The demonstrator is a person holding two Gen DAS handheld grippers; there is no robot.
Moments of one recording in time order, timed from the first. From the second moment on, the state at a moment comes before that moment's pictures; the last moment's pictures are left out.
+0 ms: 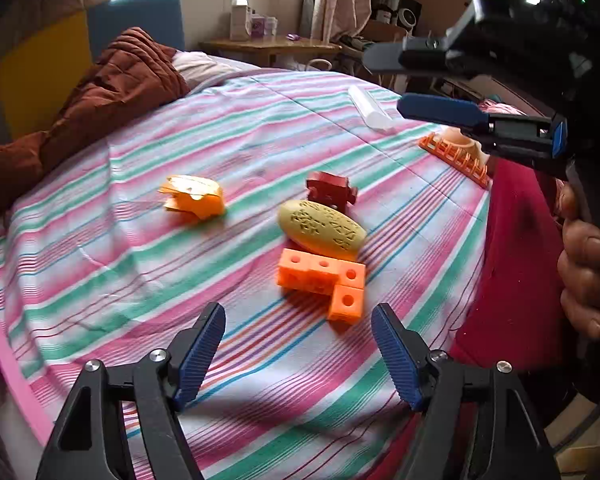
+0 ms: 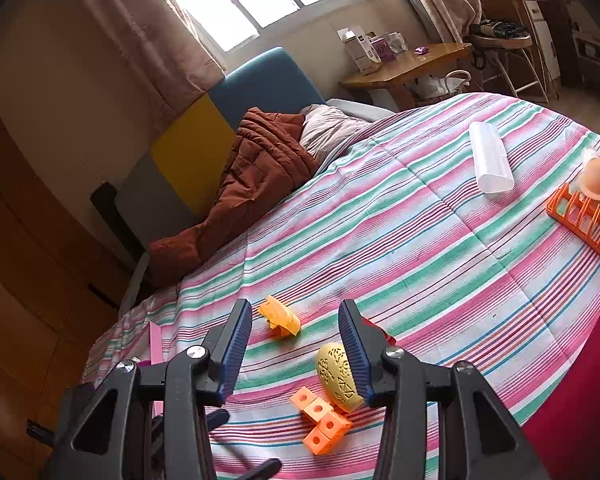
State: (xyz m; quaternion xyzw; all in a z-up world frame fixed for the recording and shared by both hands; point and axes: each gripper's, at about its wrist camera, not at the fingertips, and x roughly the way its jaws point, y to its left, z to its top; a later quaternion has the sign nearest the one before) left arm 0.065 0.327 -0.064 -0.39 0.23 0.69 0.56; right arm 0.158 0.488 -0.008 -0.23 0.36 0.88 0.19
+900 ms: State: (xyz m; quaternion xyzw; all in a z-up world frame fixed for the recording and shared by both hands) left arm 0.032 0.249 -0.094 -0.41 0.18 0.76 0.47; right arm 0.146 0.509 -0.046 -0.33 0.46 0.80 0.21
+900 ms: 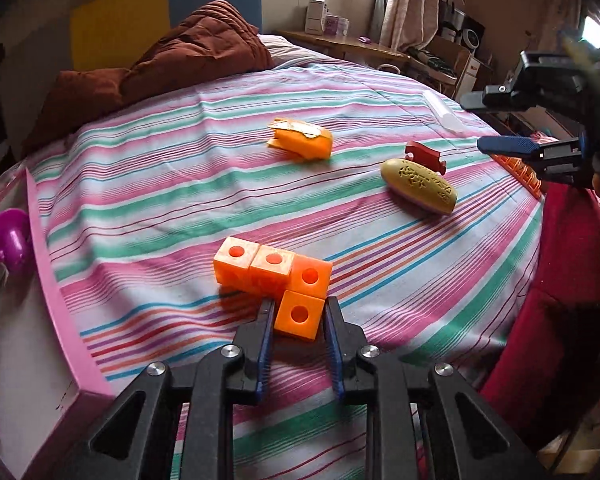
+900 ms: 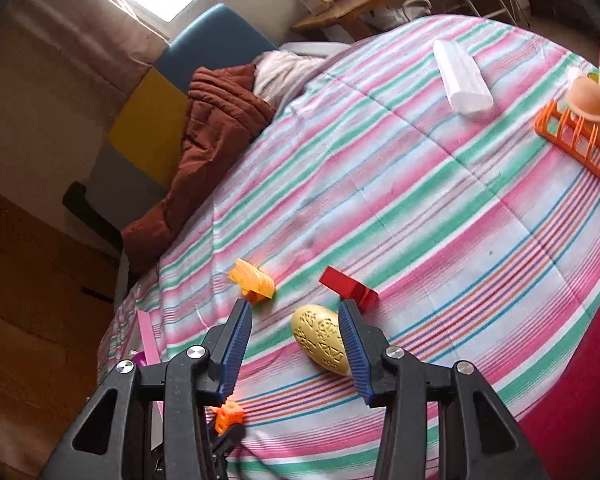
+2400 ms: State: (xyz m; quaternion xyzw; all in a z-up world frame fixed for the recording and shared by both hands) left arm 0.026 0.230 -0.086 -0.42 0.11 0.77 0.46; right arm 0.056 0.422 -0.101 -0.54 0.15 0.79 0.22
